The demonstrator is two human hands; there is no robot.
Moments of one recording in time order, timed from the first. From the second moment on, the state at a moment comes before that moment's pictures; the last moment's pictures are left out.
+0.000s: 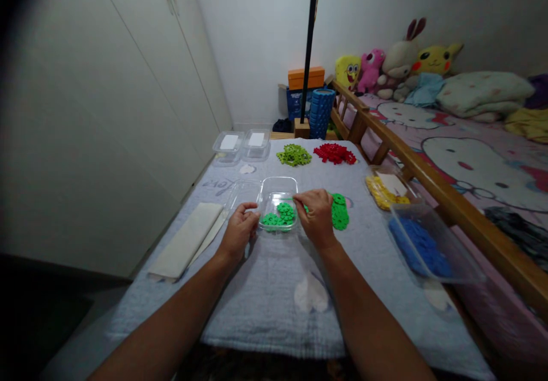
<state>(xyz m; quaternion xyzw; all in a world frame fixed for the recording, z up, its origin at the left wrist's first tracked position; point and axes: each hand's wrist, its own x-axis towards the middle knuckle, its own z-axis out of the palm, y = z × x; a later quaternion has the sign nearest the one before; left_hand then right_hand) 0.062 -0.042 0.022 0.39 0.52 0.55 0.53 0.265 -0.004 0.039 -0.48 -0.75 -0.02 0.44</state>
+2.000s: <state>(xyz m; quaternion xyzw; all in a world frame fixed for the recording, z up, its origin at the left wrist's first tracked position) 0.061 -0.042 0.023 0.37 0.52 0.56 0.53 0.257 -0.002 0.034 -0.53 -0.72 0.07 0.43</state>
